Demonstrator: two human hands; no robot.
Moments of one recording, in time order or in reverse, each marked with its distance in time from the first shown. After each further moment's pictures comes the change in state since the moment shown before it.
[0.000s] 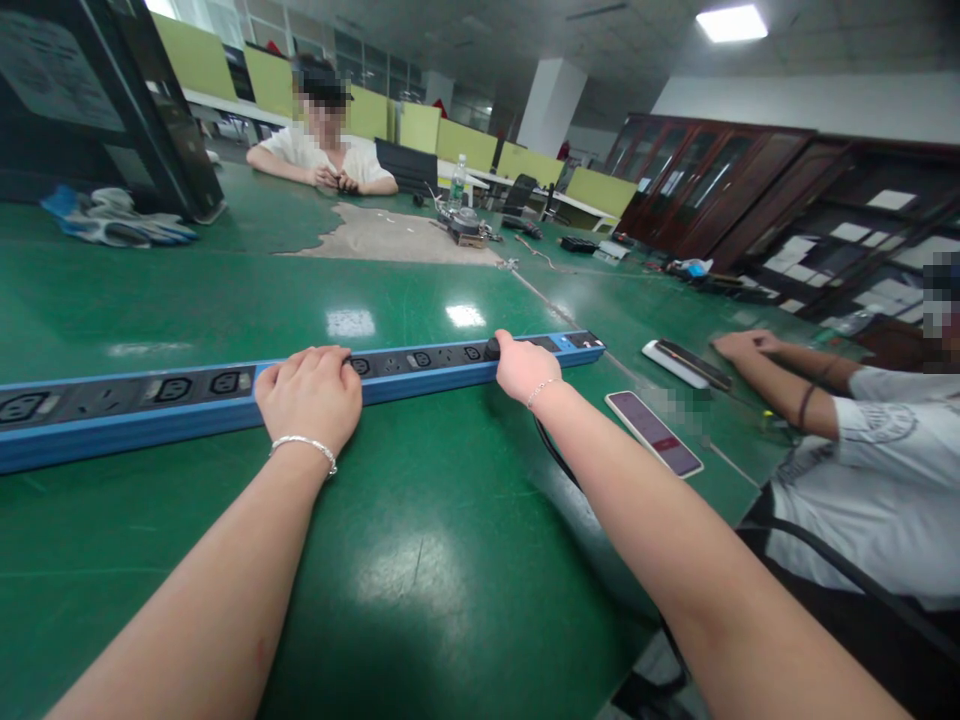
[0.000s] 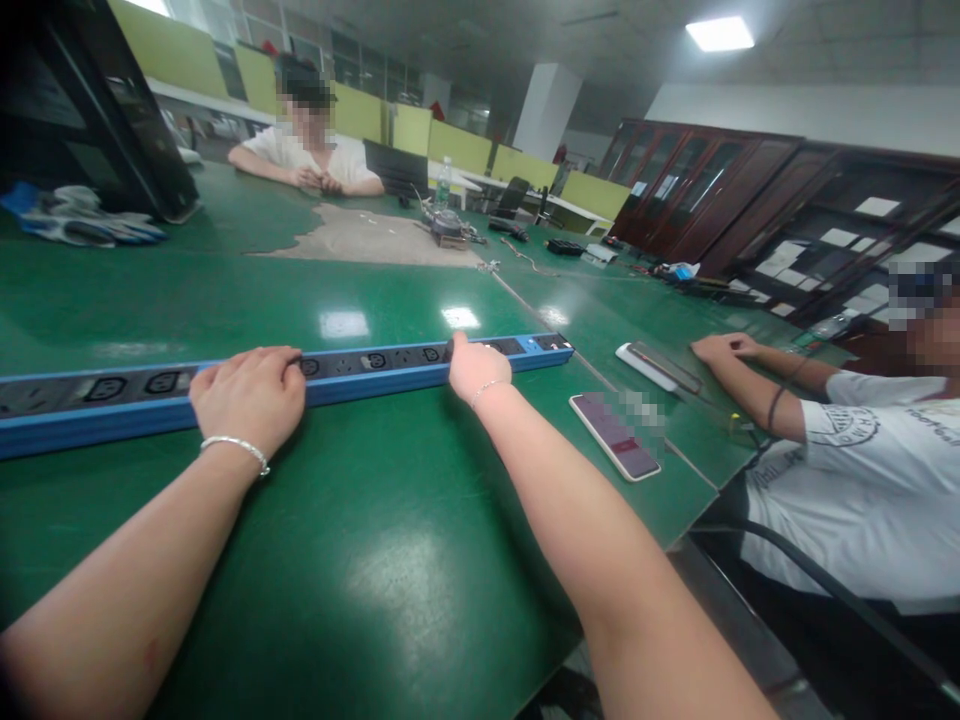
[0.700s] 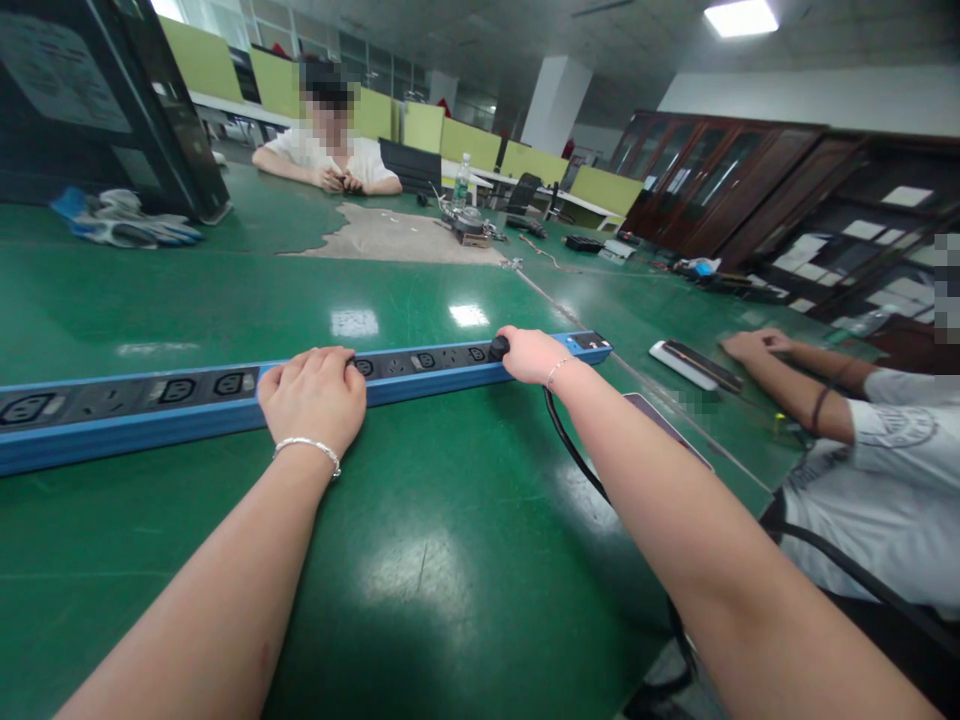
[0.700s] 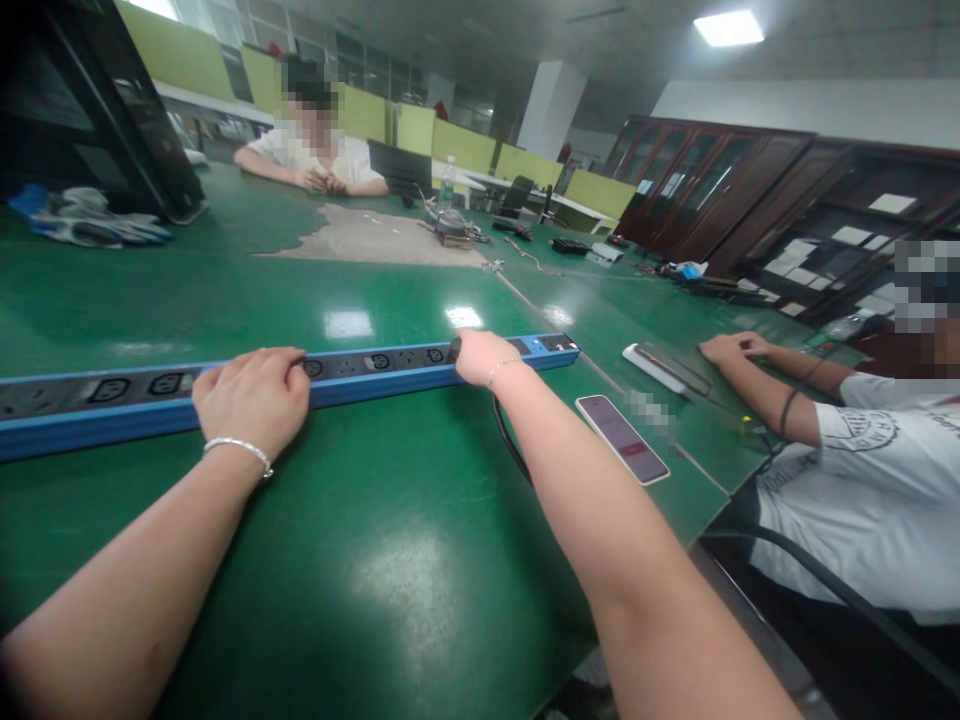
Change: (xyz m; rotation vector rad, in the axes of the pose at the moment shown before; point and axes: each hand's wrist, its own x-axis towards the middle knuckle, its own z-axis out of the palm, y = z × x) left_hand 0.000 -0.001 0.001 0.018 0.013 0.002; right_hand 0.024 0.011 -0.014 0.083 -0.094 -0.100
